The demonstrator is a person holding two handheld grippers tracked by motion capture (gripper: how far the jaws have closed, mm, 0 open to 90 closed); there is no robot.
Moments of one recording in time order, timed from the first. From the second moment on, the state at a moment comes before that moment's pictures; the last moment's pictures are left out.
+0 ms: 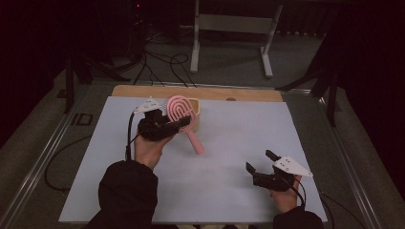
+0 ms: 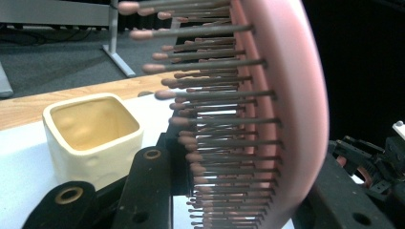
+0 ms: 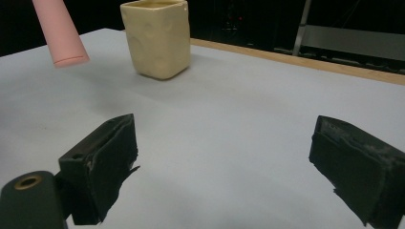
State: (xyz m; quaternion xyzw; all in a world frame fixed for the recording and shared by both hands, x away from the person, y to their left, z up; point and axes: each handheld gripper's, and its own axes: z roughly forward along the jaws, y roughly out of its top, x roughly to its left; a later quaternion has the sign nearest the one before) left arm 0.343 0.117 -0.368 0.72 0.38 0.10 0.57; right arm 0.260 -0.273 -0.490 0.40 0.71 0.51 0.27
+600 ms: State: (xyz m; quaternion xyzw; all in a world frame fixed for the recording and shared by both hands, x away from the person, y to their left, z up) left arm 0.351 0.123 -0.361 0.72 0.38 0.11 0.57; right arm 0.261 -0.272 -0.492 0.40 0.71 0.51 0.27
